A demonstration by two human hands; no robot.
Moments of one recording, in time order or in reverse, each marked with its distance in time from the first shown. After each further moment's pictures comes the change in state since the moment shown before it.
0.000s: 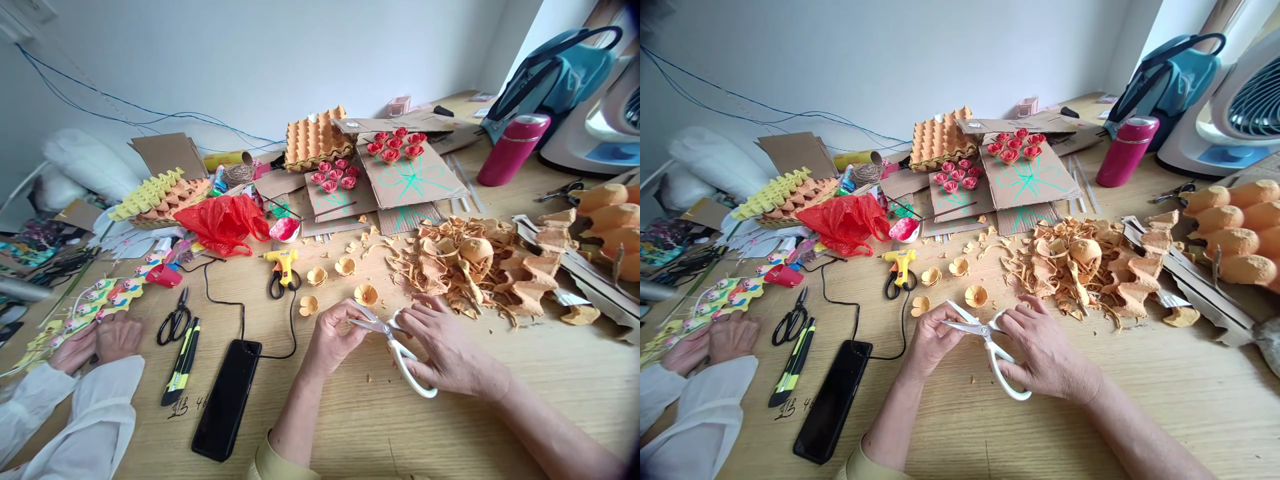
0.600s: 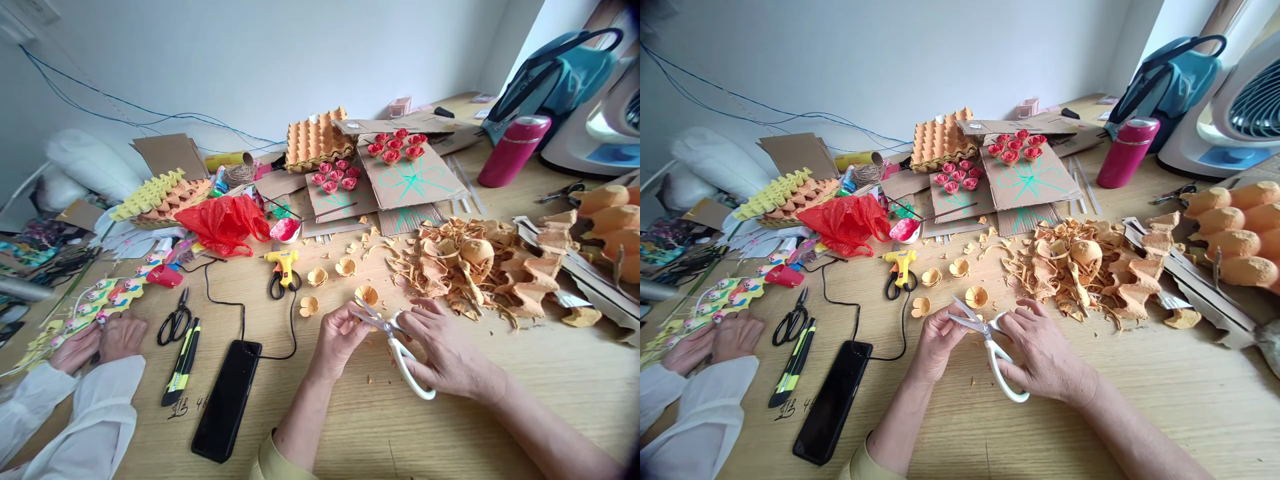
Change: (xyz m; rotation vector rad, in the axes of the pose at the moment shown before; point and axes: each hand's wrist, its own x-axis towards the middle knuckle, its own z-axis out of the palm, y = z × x) left_hand -0.002 0.000 0.016 -0.255 0.081 -0.162; right_hand -0.001 -0.001 0.006 0.033 -0.005 0.029
